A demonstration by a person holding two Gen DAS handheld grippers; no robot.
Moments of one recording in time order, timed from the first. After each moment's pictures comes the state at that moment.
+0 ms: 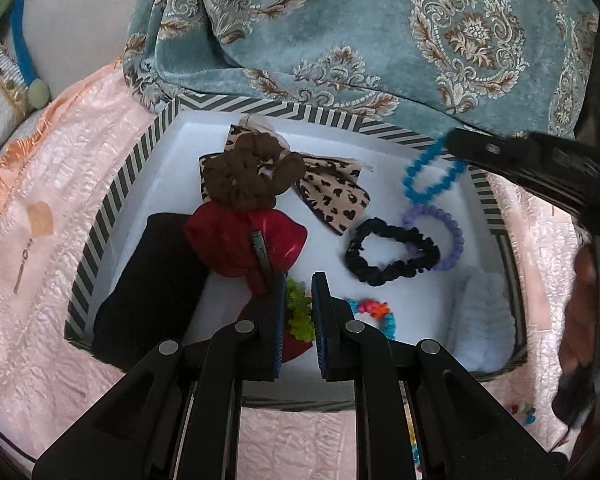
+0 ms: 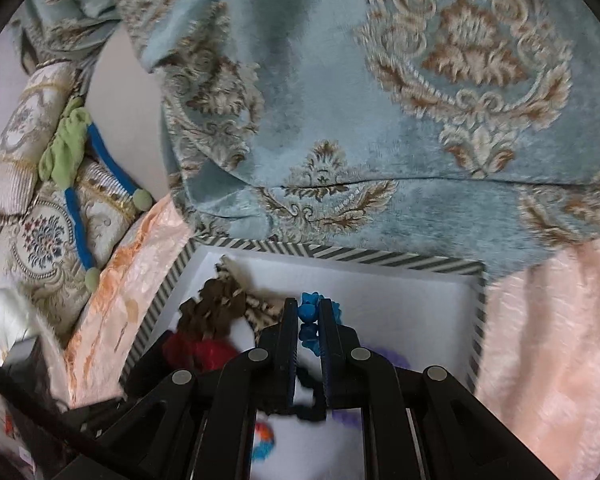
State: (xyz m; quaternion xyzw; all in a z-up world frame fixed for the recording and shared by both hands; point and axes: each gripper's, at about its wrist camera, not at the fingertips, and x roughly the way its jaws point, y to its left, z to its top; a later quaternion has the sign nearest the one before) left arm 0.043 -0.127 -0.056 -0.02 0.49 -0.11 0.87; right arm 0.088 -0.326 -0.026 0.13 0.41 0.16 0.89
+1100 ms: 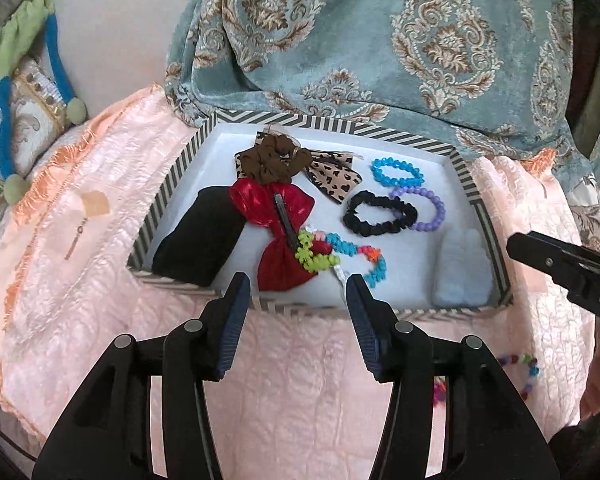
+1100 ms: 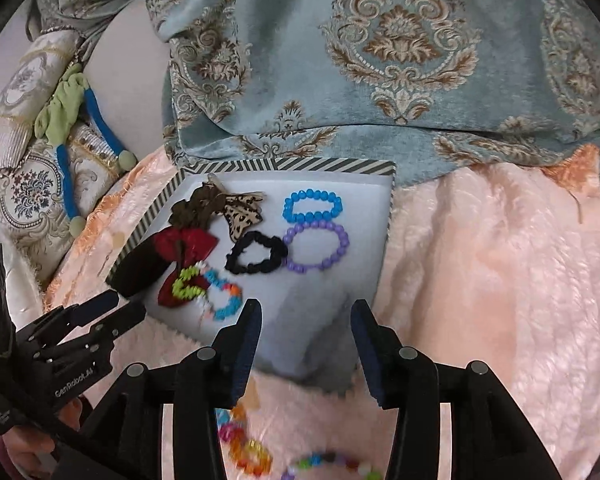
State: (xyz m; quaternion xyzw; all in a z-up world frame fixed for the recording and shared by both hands) left arm -0.039 -0.121 -0.028 0.01 0.44 -0.08 0.89; right arm -0.048 -0.349 -0.020 0.08 0.43 0.11 0.89
